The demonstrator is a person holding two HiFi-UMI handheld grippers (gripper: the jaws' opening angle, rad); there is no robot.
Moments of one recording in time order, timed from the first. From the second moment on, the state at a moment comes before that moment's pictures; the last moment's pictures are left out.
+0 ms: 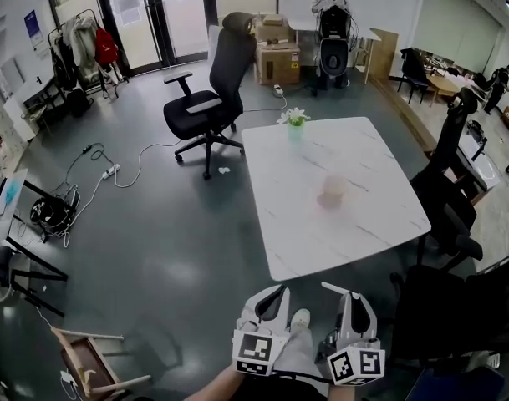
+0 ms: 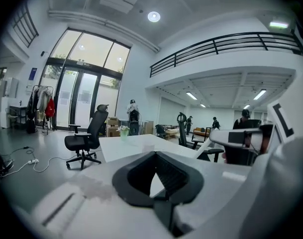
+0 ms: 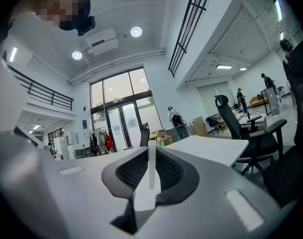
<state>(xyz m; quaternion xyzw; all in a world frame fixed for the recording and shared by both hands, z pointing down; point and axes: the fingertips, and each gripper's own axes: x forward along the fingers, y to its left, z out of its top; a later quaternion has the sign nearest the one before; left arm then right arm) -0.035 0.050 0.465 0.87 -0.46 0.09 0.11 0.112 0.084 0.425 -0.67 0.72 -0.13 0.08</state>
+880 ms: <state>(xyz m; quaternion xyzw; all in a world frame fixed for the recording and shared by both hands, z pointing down) 0.078 -0.107 0.458 0.85 -0.49 0.13 0.10 0.243 -0.092 0.431 -0.64 0.74 -0.18 0.09</state>
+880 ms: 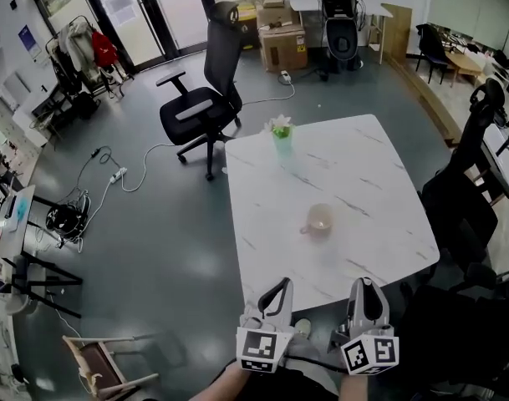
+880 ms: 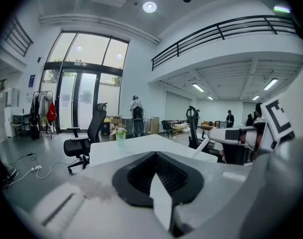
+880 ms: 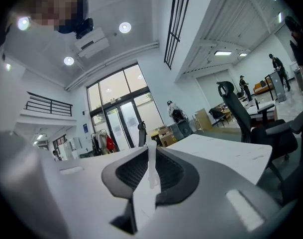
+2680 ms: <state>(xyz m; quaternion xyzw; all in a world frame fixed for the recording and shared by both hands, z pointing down) 0.097 -0.283 0.551 0.87 -0.43 0.18 0.17 0.220 -0.290 0.541 -0.65 0.72 -0.25 -0.01</state>
